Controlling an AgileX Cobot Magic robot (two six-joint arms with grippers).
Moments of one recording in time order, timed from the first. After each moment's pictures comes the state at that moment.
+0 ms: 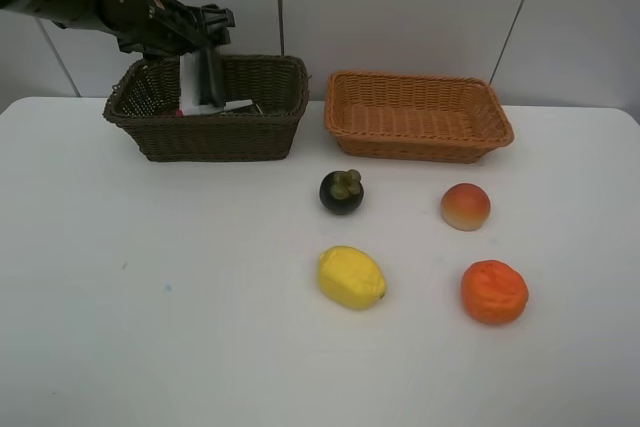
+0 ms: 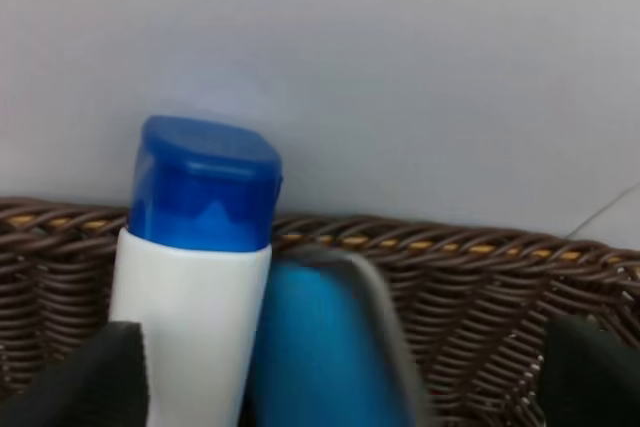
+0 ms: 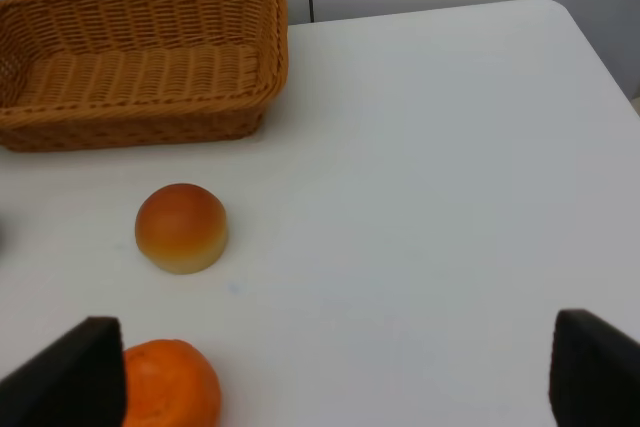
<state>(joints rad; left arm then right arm) -0.23 2.12 -1.46 -0.07 -0.06 -0.26 -0.06 -0.01 -0.51 -0.05 1.07 0.06</state>
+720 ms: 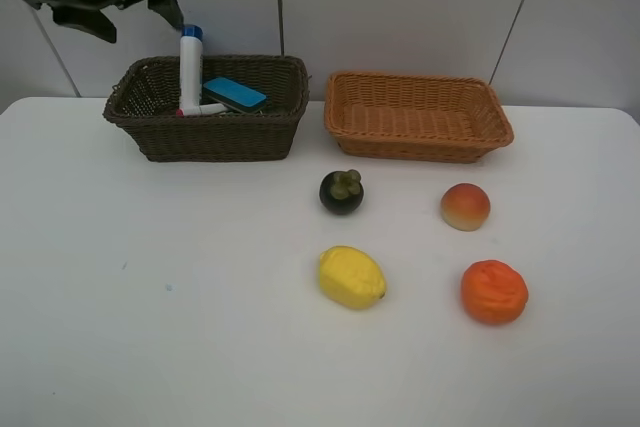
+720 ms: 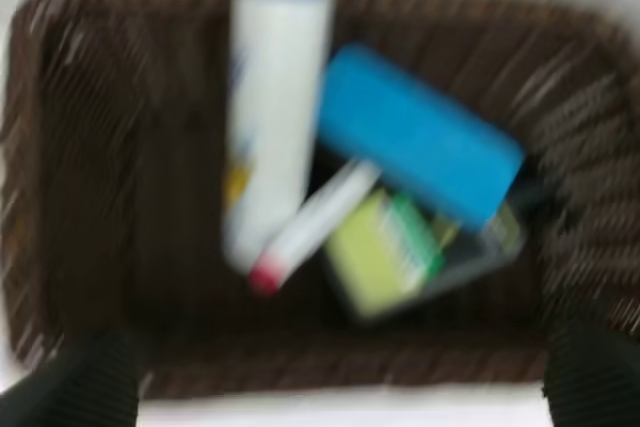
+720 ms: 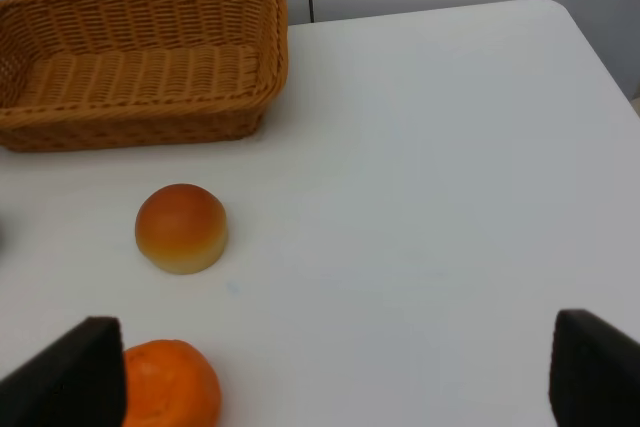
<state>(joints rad) -0.16 1.82 -1.53 -0.07 0.77 -0.21 -0.06 -0.01 -0.51 -0.05 1.07 0.06</state>
